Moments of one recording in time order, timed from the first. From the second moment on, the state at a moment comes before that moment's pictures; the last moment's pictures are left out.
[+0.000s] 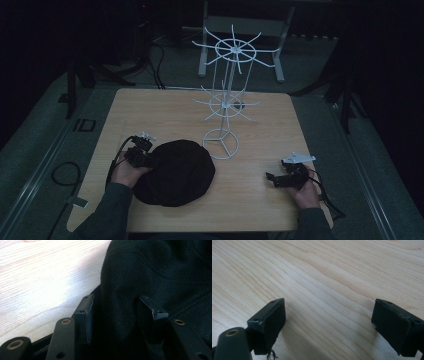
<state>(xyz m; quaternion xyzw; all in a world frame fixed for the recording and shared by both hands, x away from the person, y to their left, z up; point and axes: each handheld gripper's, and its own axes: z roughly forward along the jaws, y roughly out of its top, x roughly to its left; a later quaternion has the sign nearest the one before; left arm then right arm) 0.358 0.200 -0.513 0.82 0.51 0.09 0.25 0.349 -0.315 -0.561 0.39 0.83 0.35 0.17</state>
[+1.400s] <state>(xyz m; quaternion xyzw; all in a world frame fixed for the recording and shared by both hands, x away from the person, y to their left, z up) 0.352 0.208 -0.507 0.81 0.52 0.09 0.27 0.349 -0.315 -0.561 0.39 0.83 0.35 0.17</state>
